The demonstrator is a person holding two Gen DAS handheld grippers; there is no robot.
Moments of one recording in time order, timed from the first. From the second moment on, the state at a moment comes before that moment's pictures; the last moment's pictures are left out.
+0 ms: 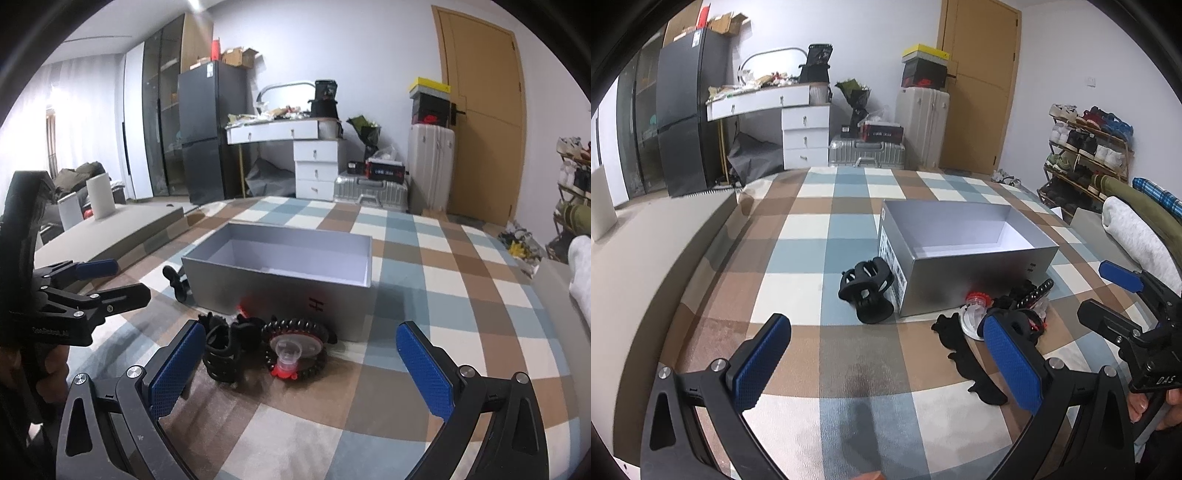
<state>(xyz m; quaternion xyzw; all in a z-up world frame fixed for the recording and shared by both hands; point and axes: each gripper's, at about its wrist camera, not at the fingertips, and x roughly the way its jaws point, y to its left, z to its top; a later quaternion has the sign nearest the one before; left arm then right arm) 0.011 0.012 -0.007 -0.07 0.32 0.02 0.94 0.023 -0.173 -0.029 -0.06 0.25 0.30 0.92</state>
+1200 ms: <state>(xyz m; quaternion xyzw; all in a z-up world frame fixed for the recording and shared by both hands) 0.011 0.003 -0.011 -0.06 0.36 -0.01 0.93 0.087 -0.150 -0.055 0.00 0.42 0.30 0.86</state>
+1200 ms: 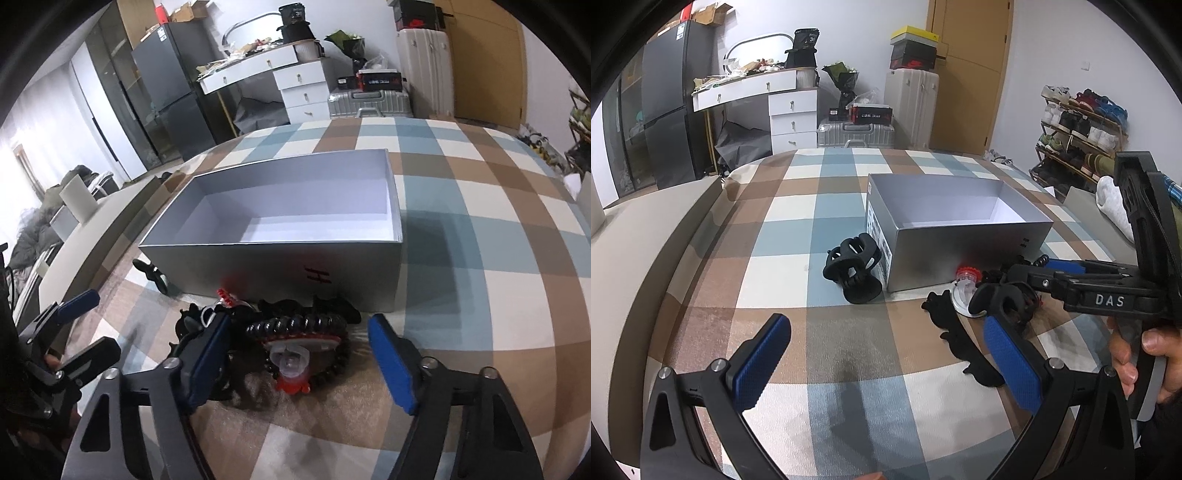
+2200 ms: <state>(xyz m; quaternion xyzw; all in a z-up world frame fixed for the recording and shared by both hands) 0.021 -0.022 -0.030 -0.06 0.44 -0.01 0.89 0.057 -0.196 -0.025 0.09 0.35 0.35 0.87</state>
